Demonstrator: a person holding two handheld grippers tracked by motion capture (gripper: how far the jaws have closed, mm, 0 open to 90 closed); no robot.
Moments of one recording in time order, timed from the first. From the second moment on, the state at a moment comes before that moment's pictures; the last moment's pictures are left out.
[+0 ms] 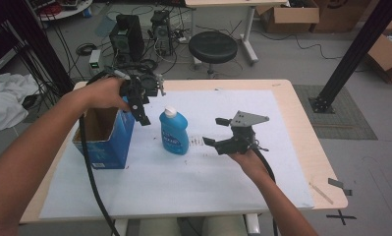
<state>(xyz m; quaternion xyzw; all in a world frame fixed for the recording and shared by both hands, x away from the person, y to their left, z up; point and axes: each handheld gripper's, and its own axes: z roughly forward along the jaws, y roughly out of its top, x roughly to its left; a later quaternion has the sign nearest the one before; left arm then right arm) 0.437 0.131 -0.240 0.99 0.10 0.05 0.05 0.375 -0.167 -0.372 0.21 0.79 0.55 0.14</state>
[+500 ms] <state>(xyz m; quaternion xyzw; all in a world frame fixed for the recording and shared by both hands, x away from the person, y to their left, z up) 0.437 0.131 -0.242 0.99 0.09 0.05 0.05 0.390 -0.122 -0.384 0.21 0.78 0.58 0.13</state>
